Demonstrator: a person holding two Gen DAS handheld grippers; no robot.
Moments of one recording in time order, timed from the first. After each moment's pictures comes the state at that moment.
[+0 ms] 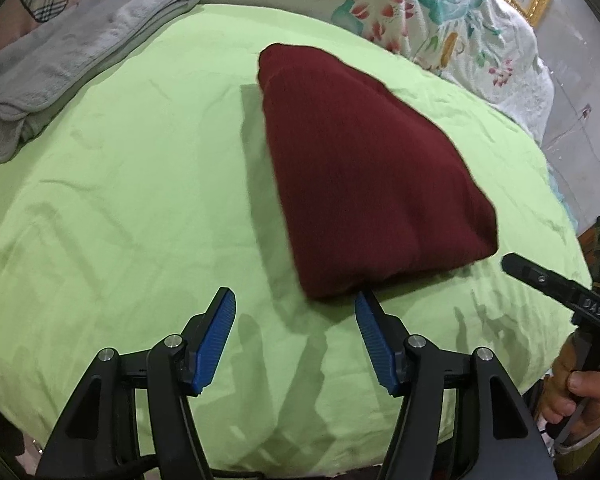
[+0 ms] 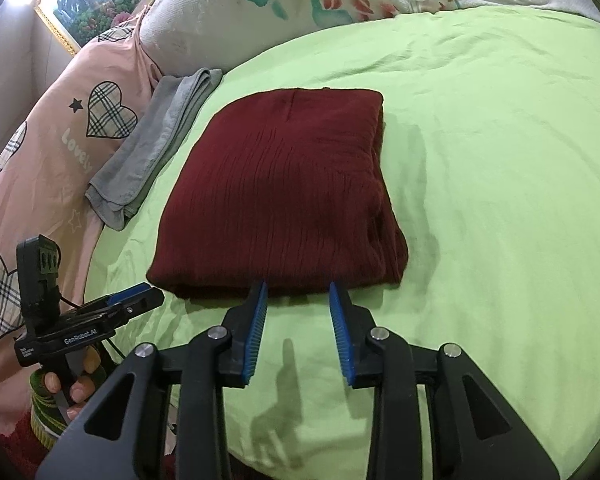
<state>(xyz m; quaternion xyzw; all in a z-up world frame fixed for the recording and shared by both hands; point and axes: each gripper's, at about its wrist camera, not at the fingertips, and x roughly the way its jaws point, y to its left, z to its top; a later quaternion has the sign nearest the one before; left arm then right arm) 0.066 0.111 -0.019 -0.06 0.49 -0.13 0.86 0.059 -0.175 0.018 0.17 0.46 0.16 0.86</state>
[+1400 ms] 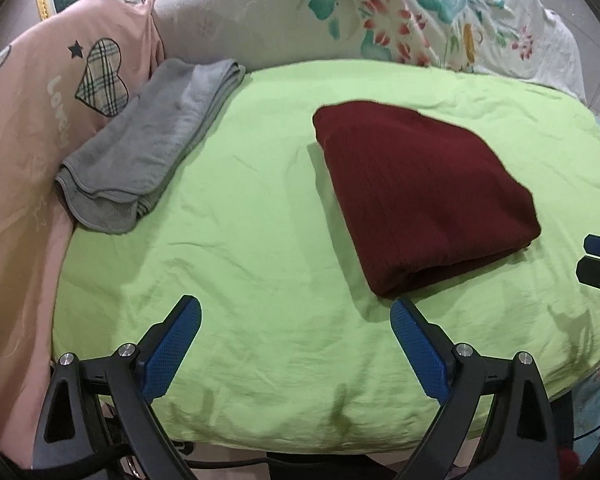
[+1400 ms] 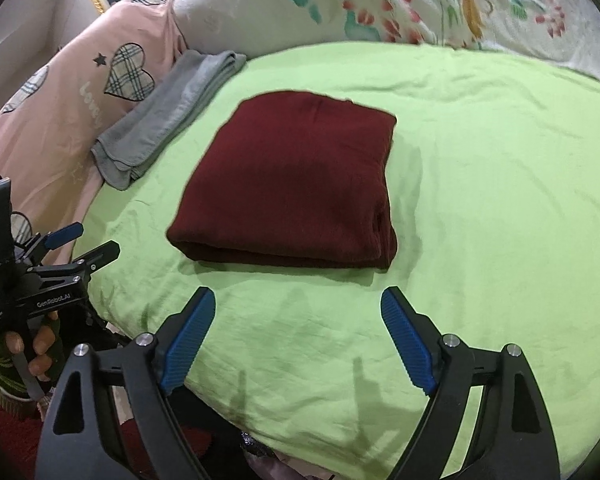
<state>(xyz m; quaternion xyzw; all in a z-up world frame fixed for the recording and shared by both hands) 0.019 0.108 0.039 0.11 0.42 0.00 0.90 0.029 -0.160 0.056 0.07 0.46 0.16 0.87</state>
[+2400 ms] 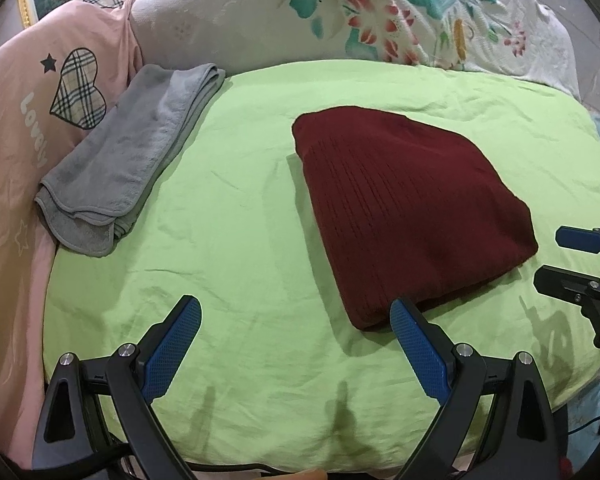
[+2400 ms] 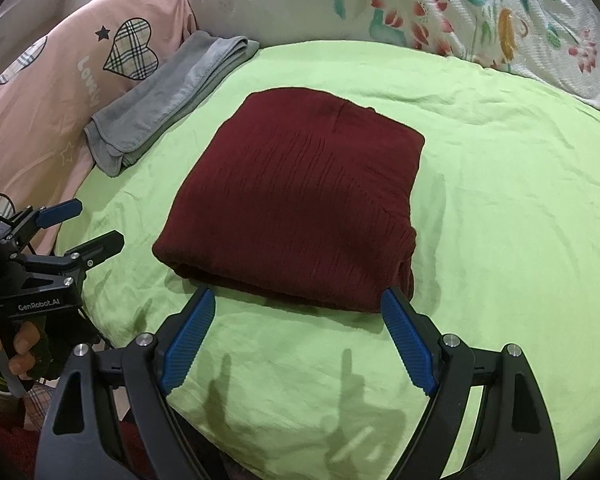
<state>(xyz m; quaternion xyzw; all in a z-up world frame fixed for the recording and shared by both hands) 0.045 0.089 0.042 0.11 0.43 -0.02 0.90 0.067 -0.134 0.058 0.01 0.46 0.17 0.87</state>
